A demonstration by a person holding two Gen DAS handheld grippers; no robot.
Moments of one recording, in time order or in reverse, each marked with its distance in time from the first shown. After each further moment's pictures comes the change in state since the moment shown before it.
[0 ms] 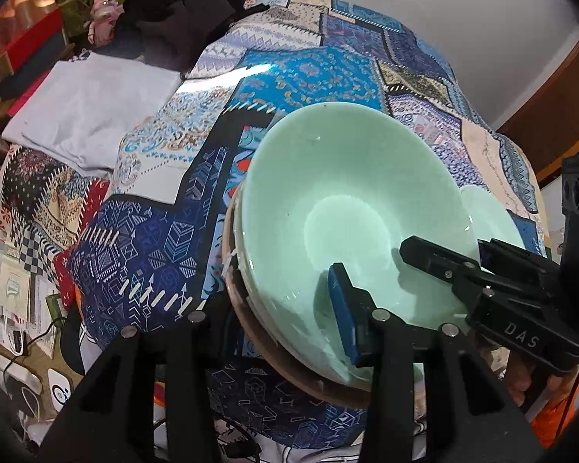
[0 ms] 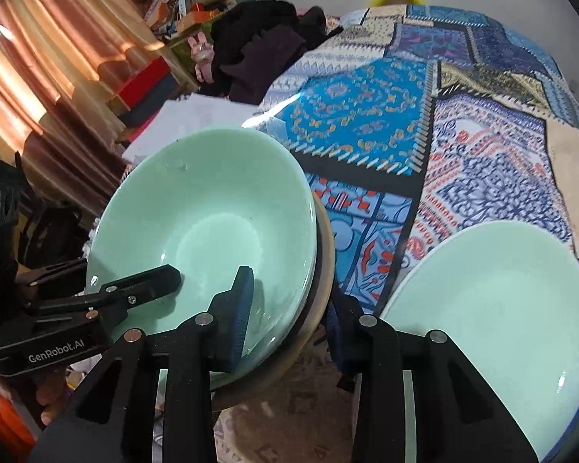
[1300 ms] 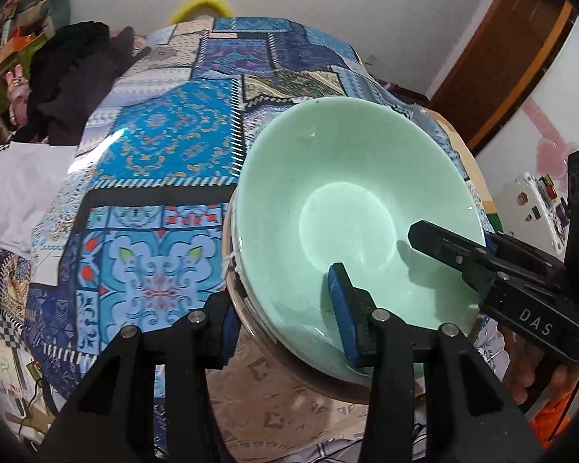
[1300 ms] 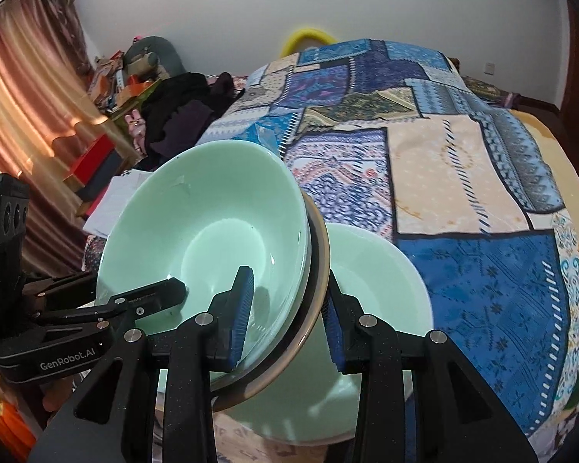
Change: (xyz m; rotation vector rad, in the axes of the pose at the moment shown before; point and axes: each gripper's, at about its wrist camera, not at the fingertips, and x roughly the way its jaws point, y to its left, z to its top) left arm -0.006 -0.153 0.015 0.256 -0.025 -0.134; right arm -0.108 -0.096 -0.033 0.195 -0.168 -0.164
